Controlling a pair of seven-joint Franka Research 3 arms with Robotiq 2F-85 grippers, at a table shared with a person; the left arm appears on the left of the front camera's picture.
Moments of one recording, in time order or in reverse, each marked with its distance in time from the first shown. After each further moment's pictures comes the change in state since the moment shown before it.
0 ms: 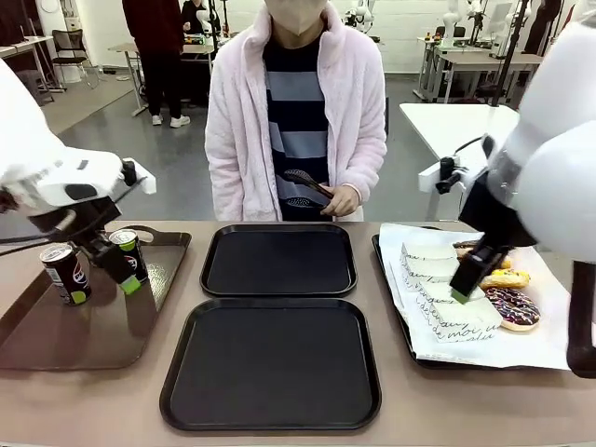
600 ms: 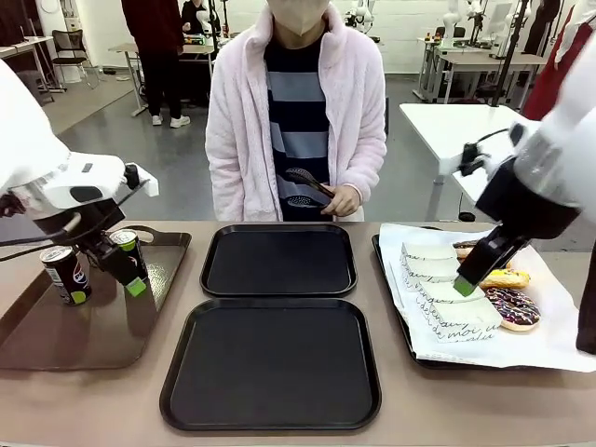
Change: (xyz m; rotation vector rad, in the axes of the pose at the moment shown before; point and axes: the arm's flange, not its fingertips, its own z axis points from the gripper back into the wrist) left arm 0.003 0.010 -0.017 -0.065 -0.016 0.051; right arm -0.012 -0.029 0.006 0.192 -0.098 -0.091
